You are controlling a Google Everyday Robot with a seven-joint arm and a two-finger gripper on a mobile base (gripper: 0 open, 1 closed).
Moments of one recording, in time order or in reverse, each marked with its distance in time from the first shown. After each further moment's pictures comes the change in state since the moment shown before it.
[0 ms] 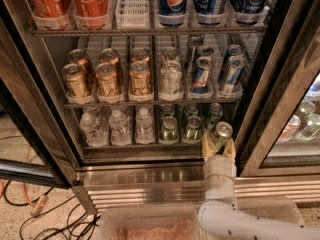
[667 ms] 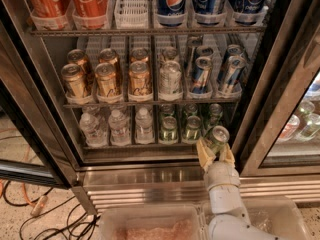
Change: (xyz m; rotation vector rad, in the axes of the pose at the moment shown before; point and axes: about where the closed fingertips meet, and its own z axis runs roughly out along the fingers) arm -0.026 0.024 -0.041 -0.164 0.048 0.078
